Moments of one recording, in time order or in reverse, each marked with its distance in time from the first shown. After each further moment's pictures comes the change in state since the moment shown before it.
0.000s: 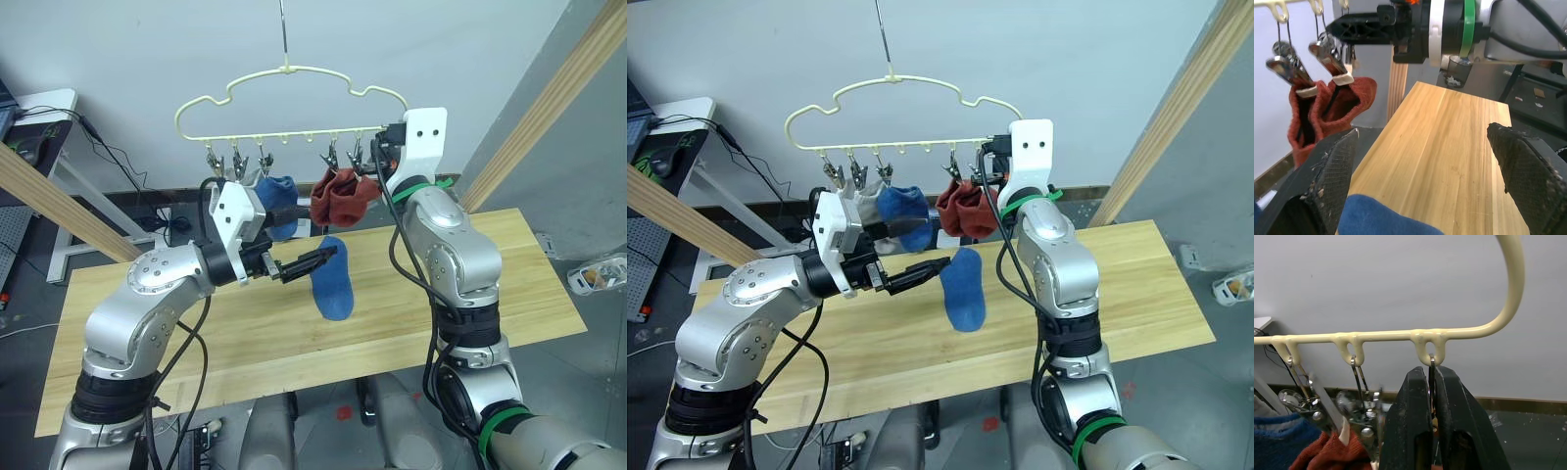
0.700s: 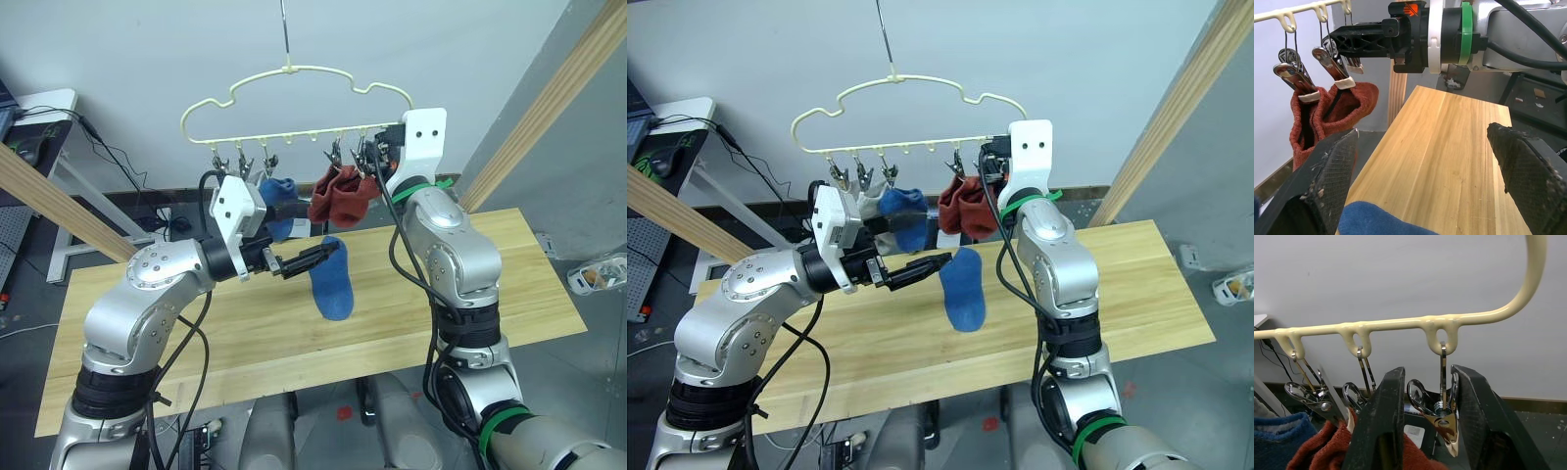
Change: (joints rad) left arm -0.037 0.000 0.000 0.001 -0.003 0.000 -0.011; right arm 0.002 0.008 0.002 -0.003 -0.014 0.010 -0.006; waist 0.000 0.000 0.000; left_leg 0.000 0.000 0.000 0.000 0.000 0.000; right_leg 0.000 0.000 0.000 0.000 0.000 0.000
